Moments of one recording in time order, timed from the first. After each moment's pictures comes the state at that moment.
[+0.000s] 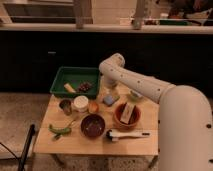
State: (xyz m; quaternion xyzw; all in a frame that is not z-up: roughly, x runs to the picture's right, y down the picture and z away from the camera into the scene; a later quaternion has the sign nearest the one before) arm 0.037 0.014 0.900 -0.22 -0.09 -0.26 0.94
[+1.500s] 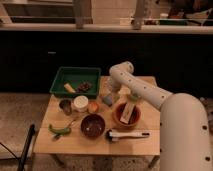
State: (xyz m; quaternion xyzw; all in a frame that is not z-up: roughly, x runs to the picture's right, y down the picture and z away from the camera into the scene) arm 0.046 0.036 0.949 -0.21 -0.17 -0.16 0.95
